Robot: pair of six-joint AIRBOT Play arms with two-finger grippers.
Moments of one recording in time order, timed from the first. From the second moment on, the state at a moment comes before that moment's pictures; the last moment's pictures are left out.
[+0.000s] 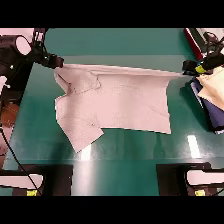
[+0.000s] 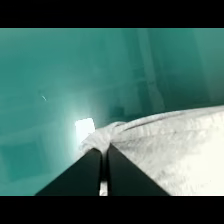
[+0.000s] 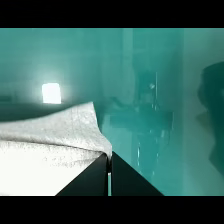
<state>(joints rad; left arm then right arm) -0.08 -1.53 1.64 1.50 -1.02 -1.36 -0.13 -1.51 1.57 -1.43 1.21 1.60</state>
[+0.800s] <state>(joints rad) -0.05 -1.56 1.44 1.49 -1.27 -1.27 0.01 -1.51 1.33 -1.43 1.15 1.62</state>
